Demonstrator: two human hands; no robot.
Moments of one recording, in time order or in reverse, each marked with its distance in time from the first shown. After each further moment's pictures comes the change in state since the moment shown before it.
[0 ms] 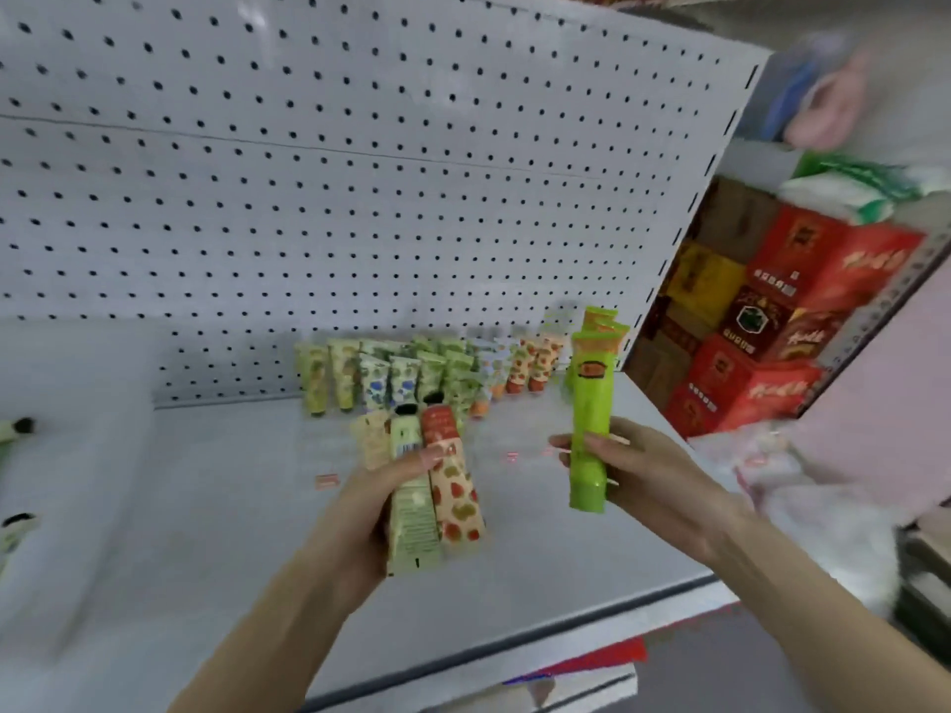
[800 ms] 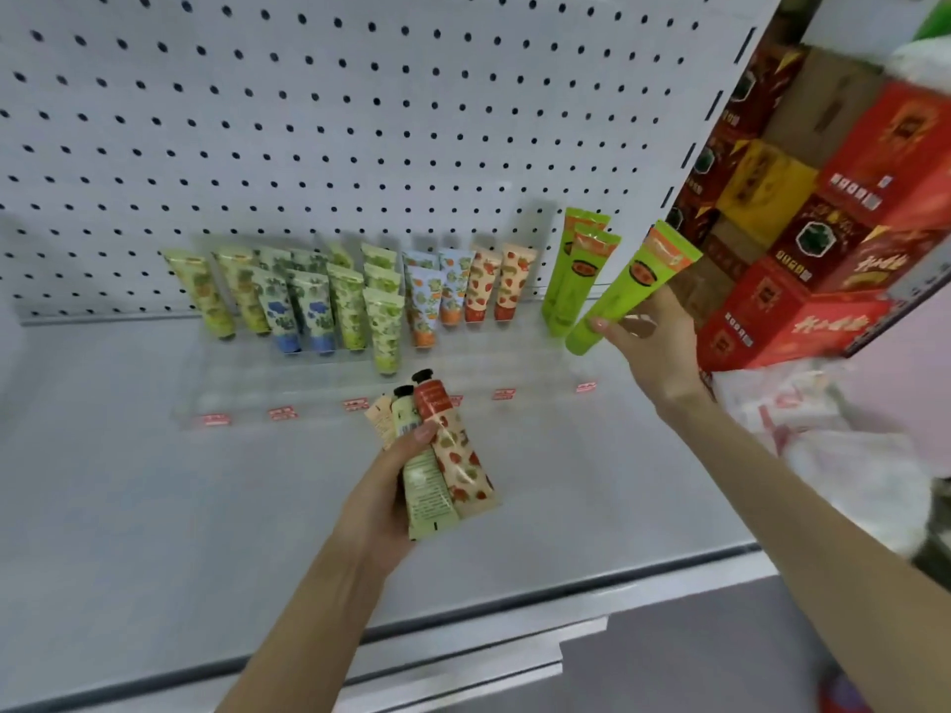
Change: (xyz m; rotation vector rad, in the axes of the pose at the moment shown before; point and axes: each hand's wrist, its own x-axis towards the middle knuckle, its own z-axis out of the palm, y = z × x) left_hand 0.102 -0.112 0.050 -0.395 -0.008 -0.050; right_hand 0.142 0.023 -0.132 -0.552 0.385 -0.497
